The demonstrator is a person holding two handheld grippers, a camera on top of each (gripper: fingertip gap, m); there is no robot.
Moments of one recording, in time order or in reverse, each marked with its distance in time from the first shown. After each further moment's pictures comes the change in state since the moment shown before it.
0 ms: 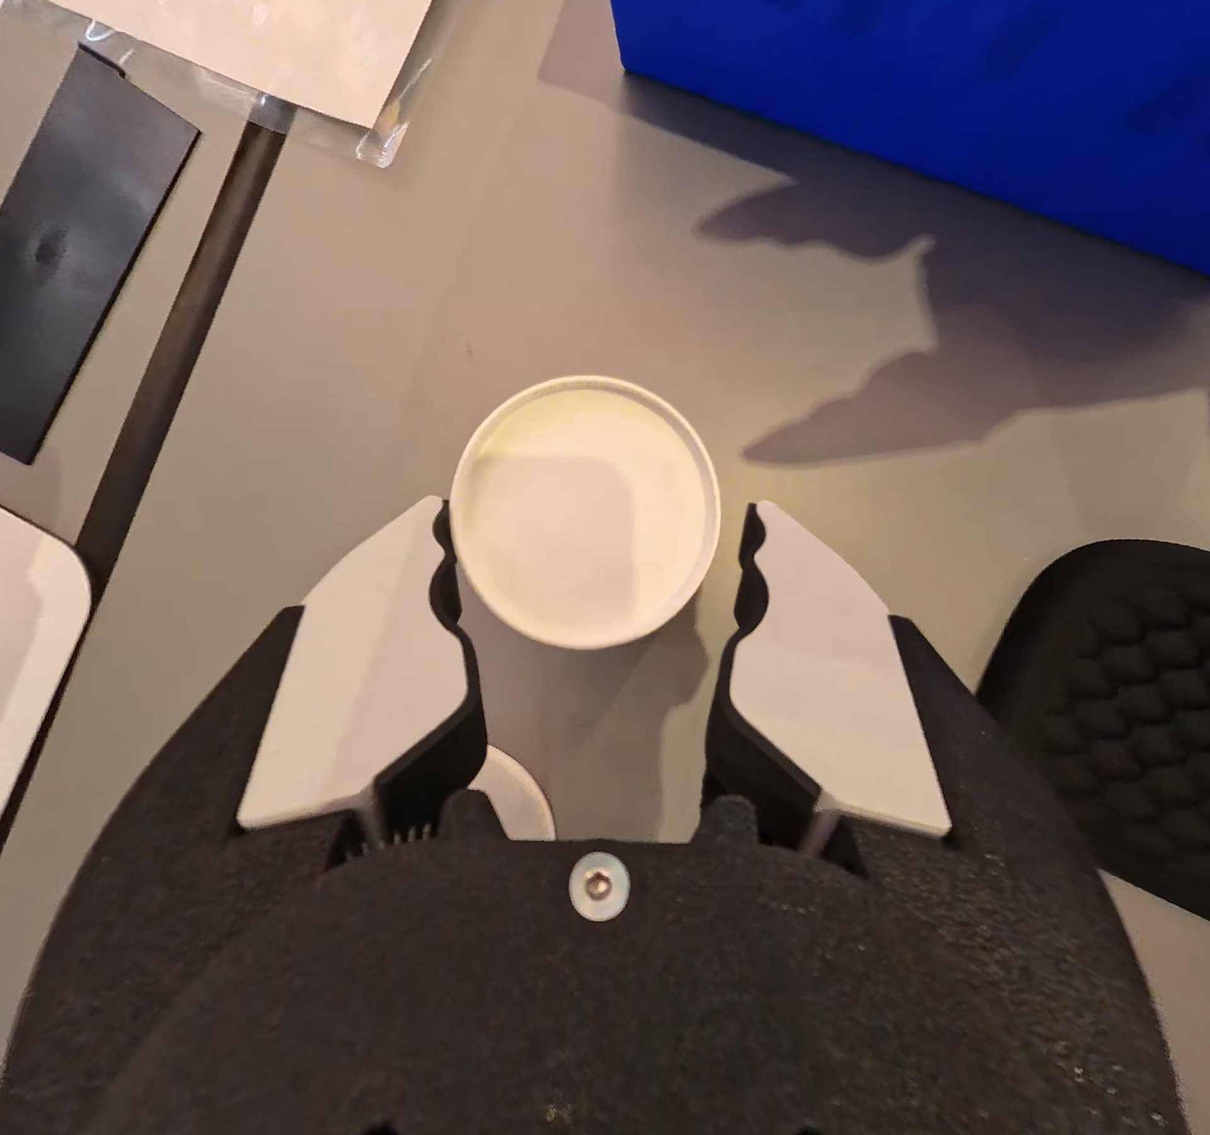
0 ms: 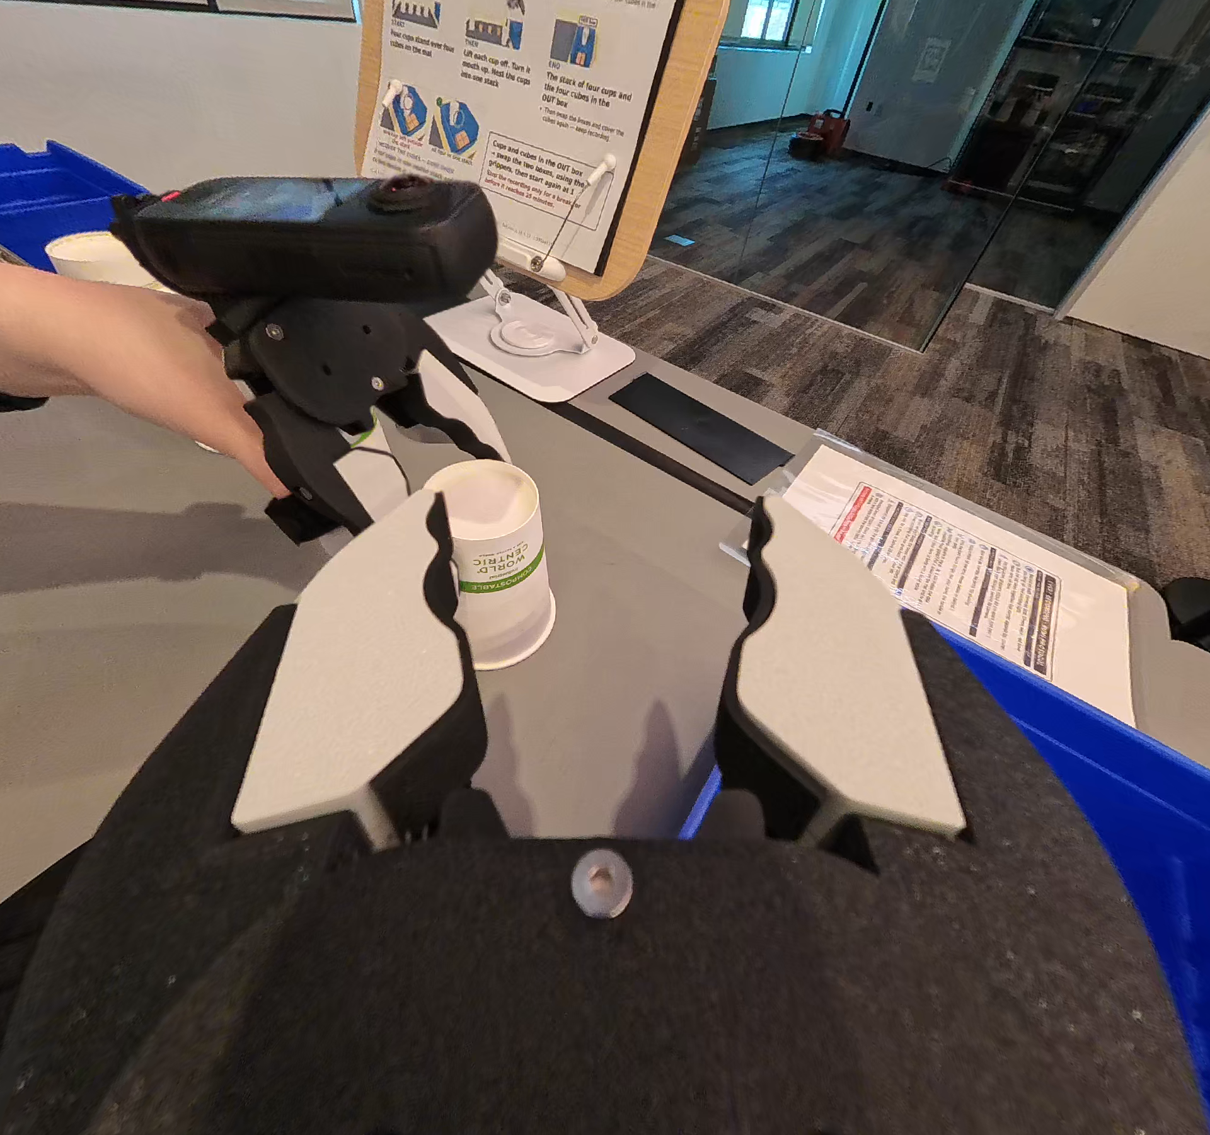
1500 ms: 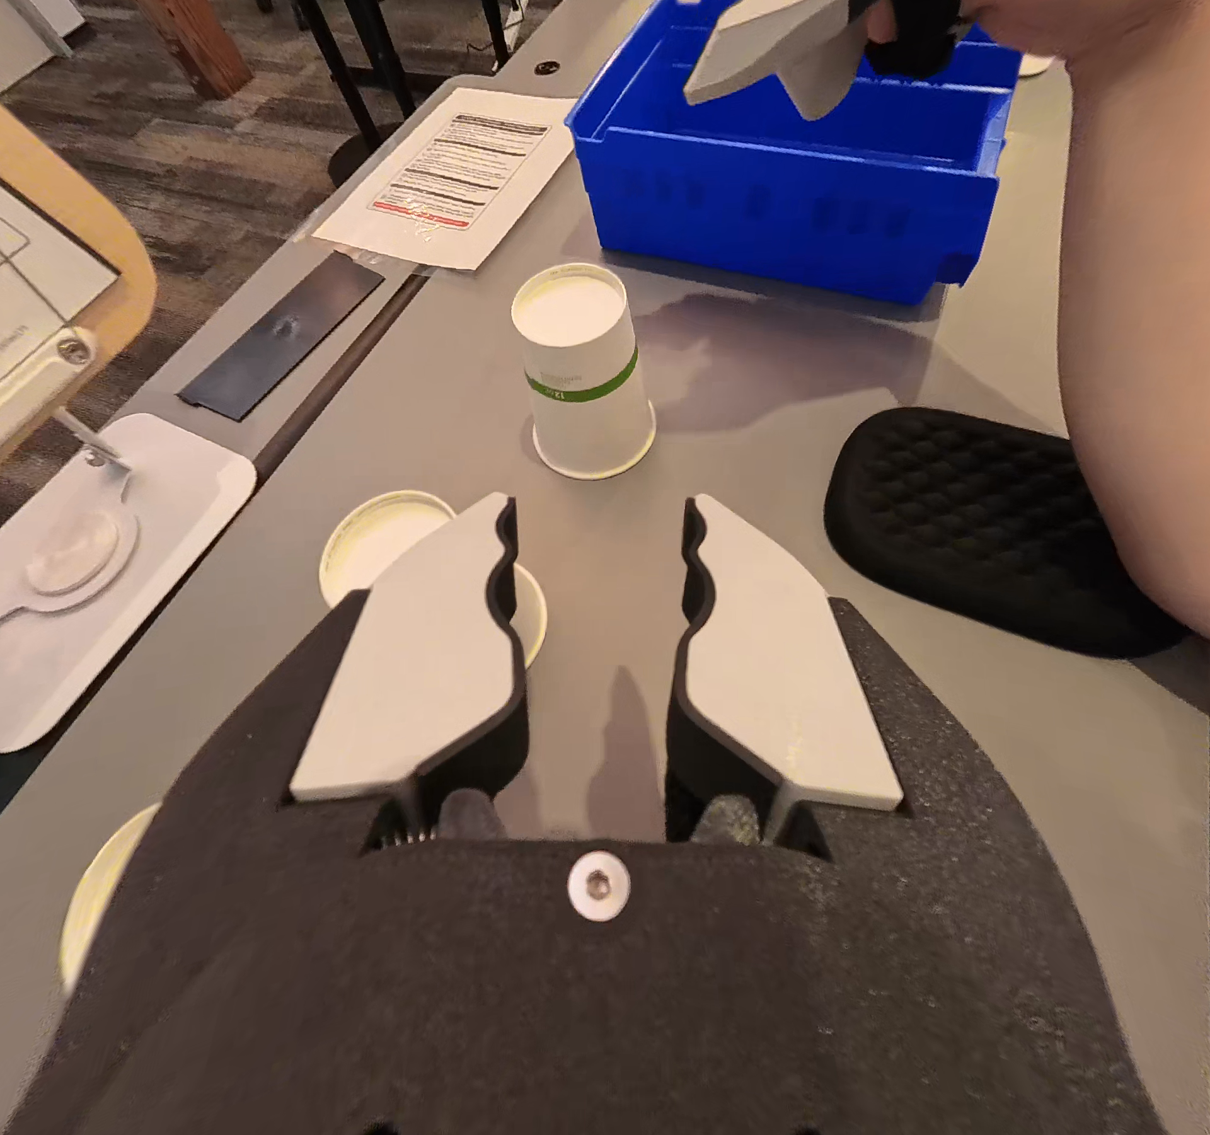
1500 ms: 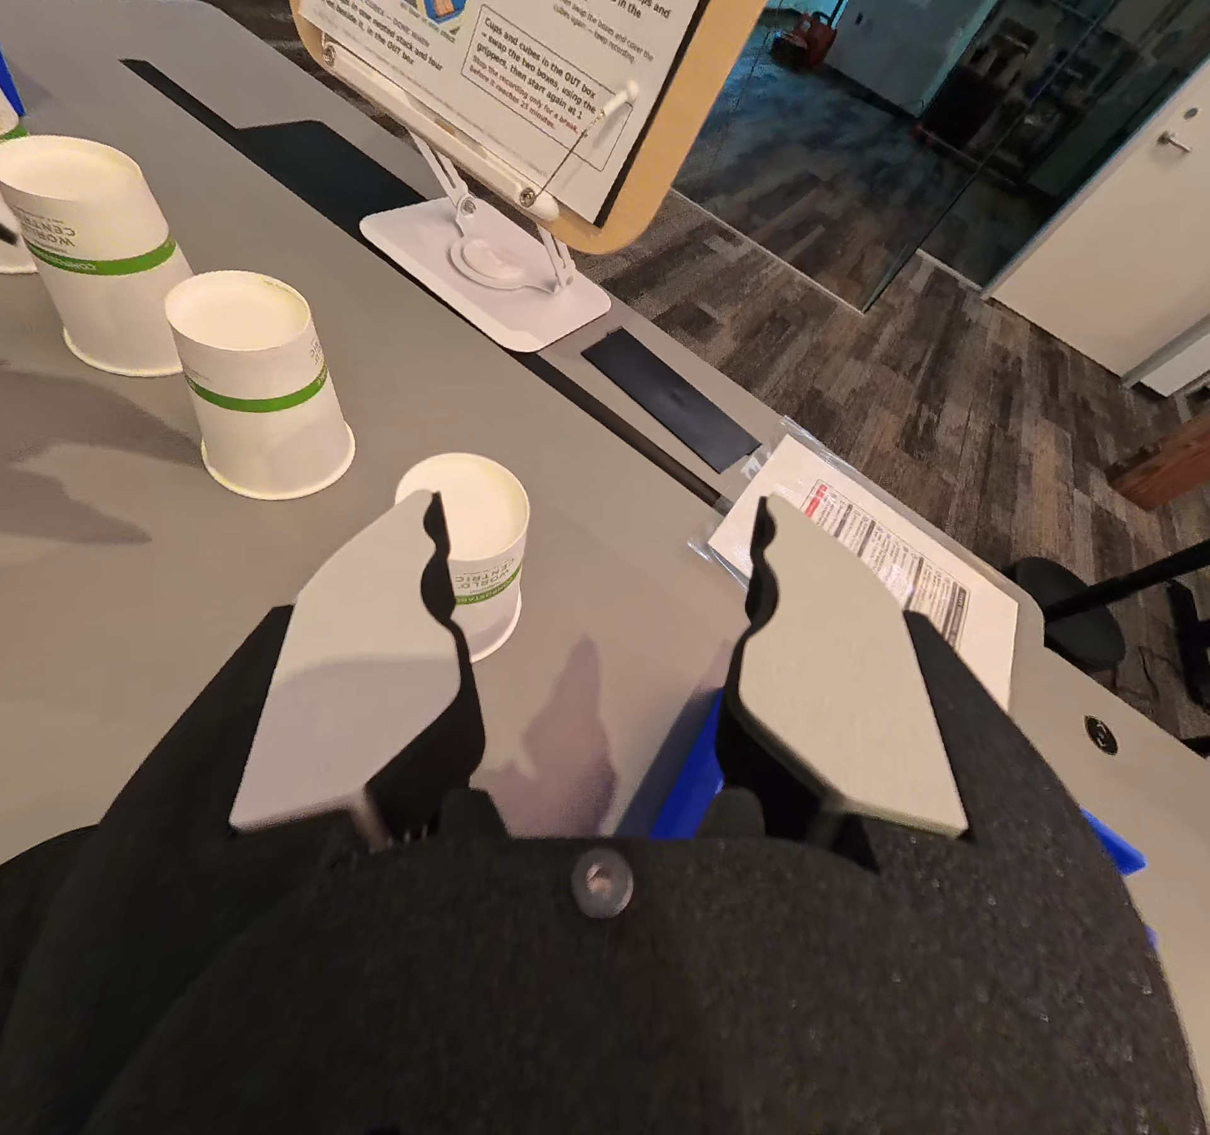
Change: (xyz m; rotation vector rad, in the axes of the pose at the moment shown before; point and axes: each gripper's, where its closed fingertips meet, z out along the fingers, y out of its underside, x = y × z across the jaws) left arm 0.016 0.080 -0.166 0.460 -0.006 0.003; right arm -0.018 -0.012 0.032 -0.165 0.075 -0.174
